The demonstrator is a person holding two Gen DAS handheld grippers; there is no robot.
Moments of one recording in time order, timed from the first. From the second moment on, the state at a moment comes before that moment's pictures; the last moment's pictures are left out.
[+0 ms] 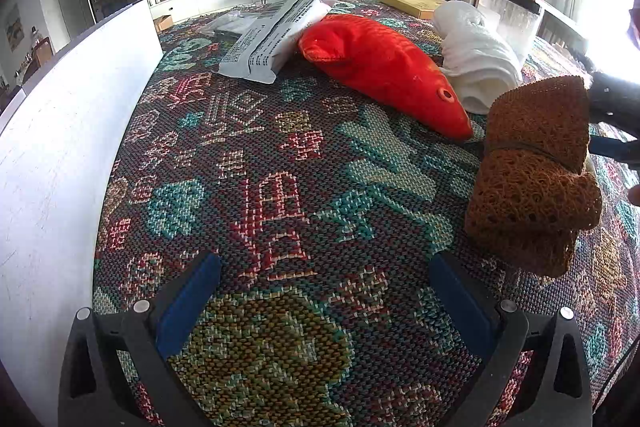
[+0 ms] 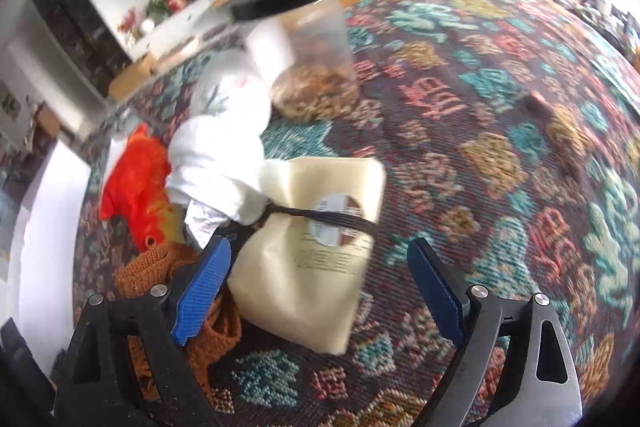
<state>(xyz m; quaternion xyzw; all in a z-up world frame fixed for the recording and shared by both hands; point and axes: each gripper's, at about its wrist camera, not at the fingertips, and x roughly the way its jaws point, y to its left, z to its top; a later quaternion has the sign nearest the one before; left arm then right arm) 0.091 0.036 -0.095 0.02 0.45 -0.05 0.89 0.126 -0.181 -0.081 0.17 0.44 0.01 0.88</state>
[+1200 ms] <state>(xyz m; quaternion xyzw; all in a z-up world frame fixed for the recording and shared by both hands) 0.248 0.005 -0.070 -0.08 0.48 -0.03 0.88 0.052 -0.238 -0.113 0.16 0.37 -0.05 0.92</state>
